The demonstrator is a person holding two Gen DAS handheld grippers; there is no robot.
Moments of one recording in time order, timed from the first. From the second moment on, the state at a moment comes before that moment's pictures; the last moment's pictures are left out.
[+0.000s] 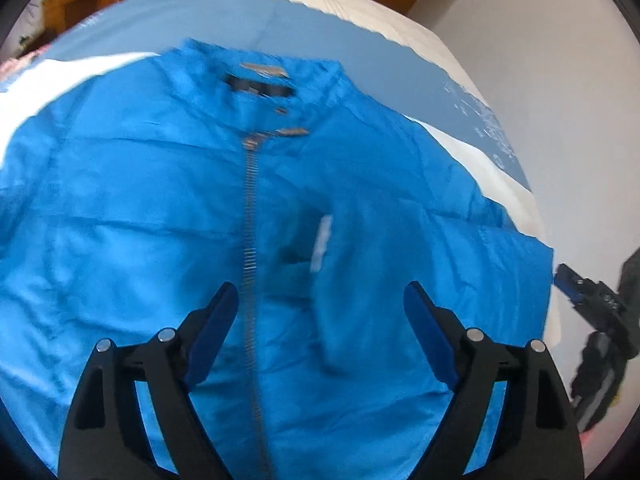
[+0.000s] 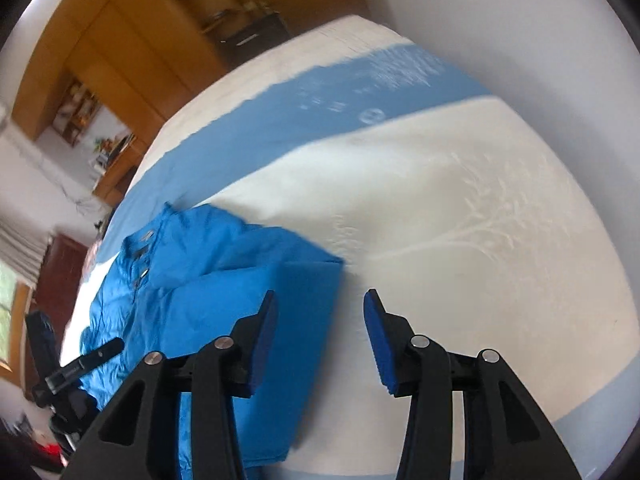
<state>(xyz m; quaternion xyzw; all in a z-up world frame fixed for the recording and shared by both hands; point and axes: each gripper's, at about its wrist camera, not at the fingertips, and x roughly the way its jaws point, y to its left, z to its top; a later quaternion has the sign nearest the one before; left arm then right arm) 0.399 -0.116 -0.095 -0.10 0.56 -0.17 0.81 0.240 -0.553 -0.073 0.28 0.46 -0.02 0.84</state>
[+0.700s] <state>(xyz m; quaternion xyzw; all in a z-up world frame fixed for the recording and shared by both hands) 0.375 0.017 -0.030 -0.12 0.41 -0.02 0.90 0.263 -0.475 -0.072 0.24 0.45 0.09 0.86</state>
